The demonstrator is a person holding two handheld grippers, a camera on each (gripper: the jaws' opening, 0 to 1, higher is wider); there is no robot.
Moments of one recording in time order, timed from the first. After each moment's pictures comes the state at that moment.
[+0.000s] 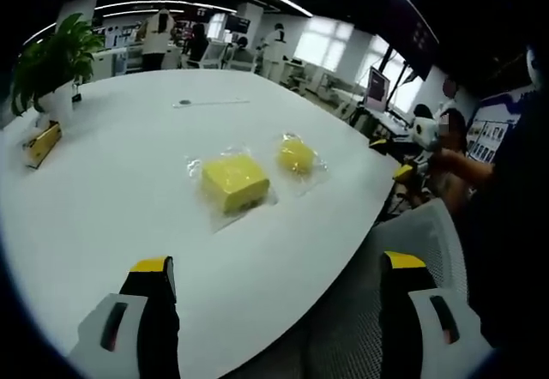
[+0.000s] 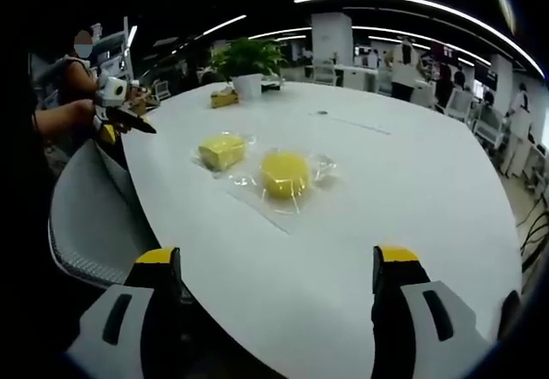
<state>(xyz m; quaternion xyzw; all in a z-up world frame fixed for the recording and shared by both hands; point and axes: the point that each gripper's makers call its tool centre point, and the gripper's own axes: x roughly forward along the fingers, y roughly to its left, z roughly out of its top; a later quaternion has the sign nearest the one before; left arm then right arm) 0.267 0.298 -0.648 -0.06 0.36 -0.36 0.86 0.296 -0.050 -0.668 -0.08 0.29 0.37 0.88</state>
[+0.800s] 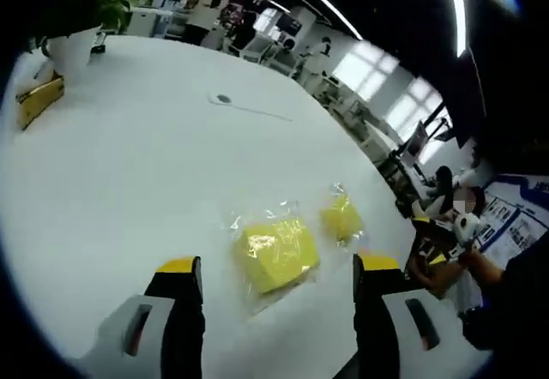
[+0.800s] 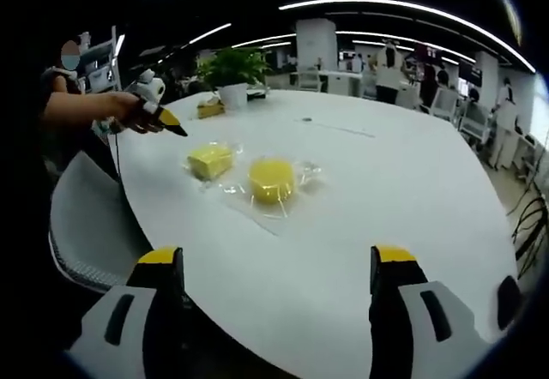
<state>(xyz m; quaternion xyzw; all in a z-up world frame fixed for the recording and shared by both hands) 0.406 0.285 -0.660 -0.21 0.39 -0.29 0.85 0.292 -0.065 -0.656 -0.06 0.27 0.33 0.90</state>
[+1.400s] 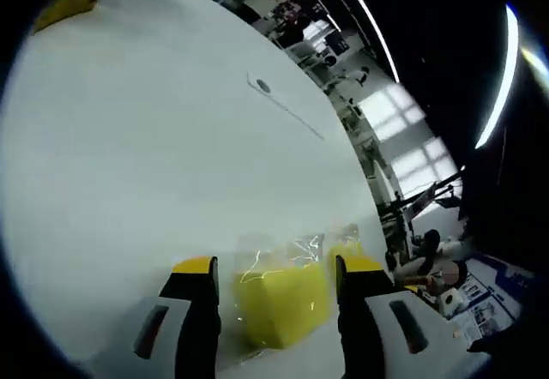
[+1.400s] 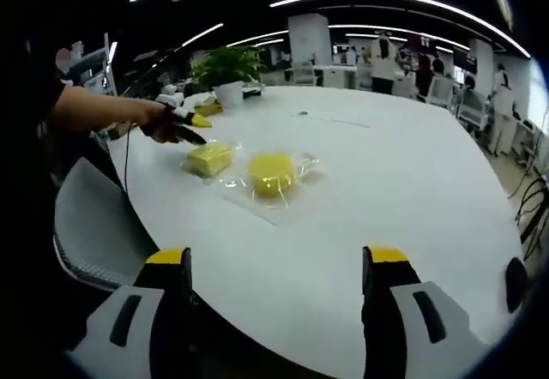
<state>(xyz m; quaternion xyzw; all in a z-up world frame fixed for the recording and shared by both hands) 0.446 0.265 -0.702 -0.35 0.42 -0.23 0.80 0.282 -0.066 -0.660 -0.02 0.28 0.34 0.90</state>
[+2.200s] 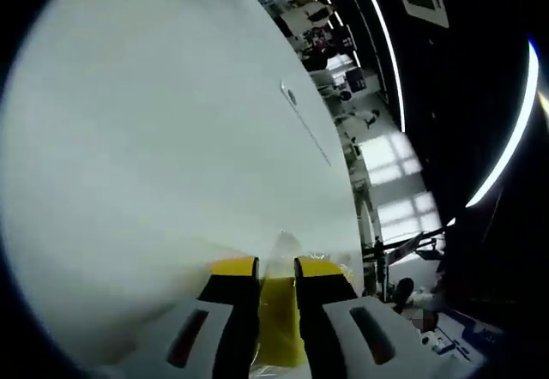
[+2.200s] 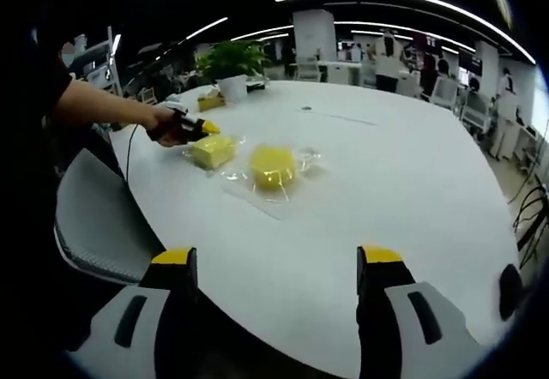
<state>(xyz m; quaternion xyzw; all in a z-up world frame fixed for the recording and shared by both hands) 0.454 0.268 -0.724 -0.46 0.39 -0.18 0.77 0.279 -0.074 -0.665 -0.06 0.30 0.34 0.89</state>
